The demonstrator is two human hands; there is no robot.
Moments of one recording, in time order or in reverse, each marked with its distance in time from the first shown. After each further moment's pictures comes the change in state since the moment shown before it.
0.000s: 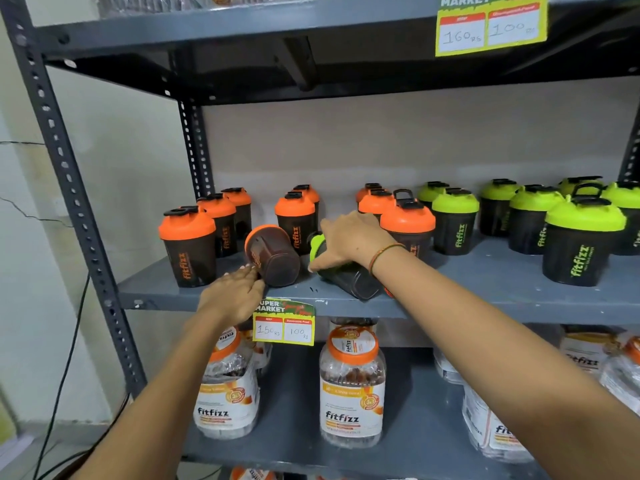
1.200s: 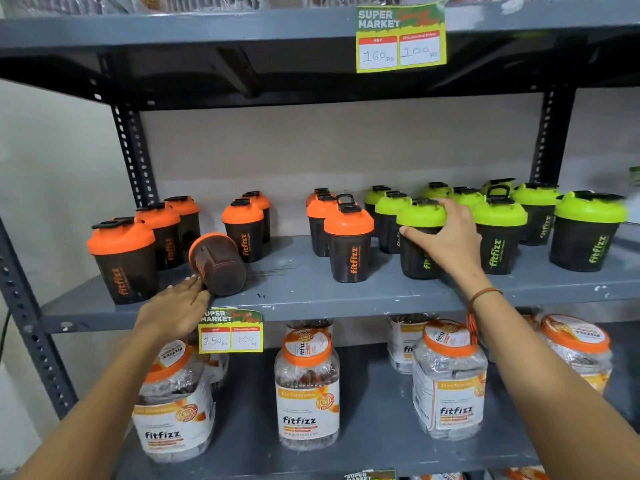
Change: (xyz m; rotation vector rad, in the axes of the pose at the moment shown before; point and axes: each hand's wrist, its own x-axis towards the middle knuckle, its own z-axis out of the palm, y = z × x) left_hand 0.004 -0.004 0.005 0.028 0.001 -0.003; right_hand -0.108 0.192 0.081 0.747 0.723 0.604
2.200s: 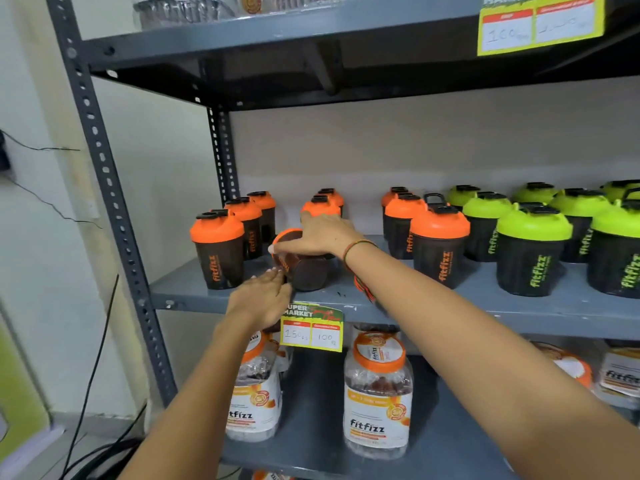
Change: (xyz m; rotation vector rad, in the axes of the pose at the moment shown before) left_hand -0.001 0.002 -0.004 -0.047 0.013 -0.006; right_hand -0.051 -0.248 0.179 -0.357 -0.786 -0.434
